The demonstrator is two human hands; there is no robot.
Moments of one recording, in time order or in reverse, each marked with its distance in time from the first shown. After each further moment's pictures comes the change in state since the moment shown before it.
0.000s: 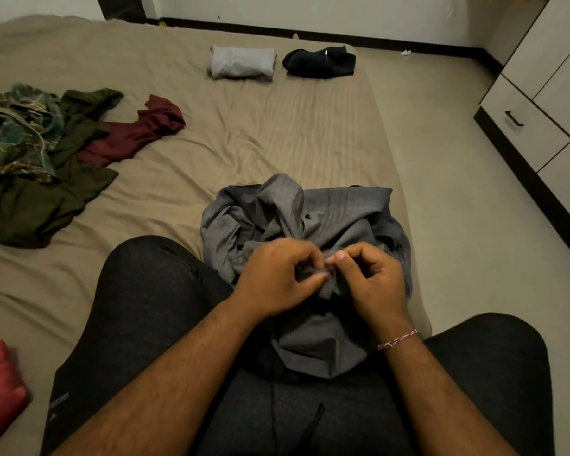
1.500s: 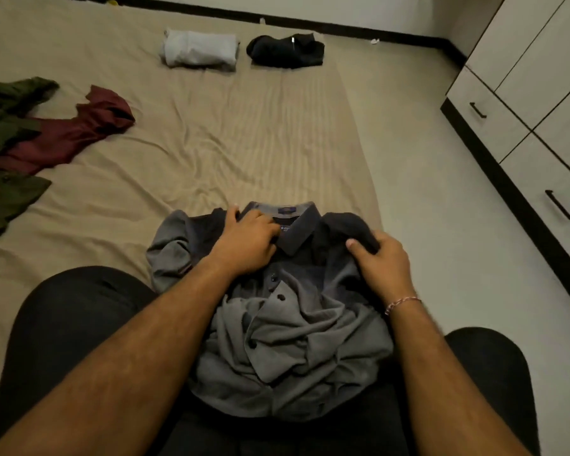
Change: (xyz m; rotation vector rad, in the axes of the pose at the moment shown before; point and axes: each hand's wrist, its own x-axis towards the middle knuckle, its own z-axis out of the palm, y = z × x) left_hand 0.094 -0.097 0.049 0.526 -0.559 -0.186; right_hand 0.081 0.077 -0.058 -0.433 0.120 0.425
